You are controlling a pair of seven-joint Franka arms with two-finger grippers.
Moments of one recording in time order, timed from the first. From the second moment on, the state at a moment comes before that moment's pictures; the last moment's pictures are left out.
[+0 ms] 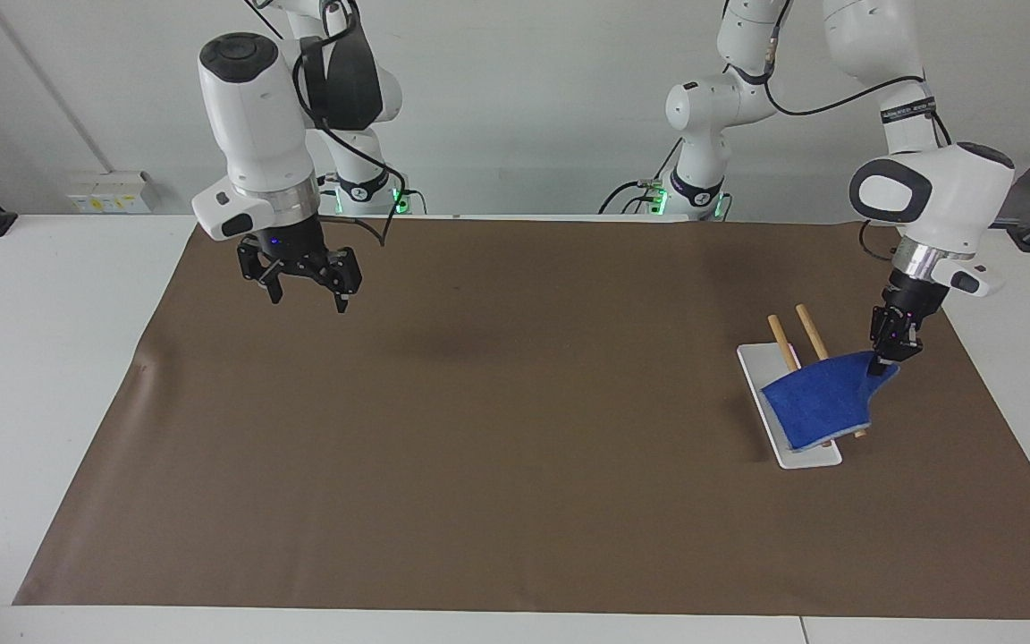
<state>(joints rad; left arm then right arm) 0.19 0.00 -0.01 -2.25 -0.41 2.61 -0.74 -0.11 0.01 0.25 -1.71 -0.10 1.81 0.33</state>
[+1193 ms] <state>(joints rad) 0.17 -0.04 -0.03 -2.30 -0.41 2.61 -0.74 -0.06 -0.09 0.06 -1.77 0.02 1.66 0.12</state>
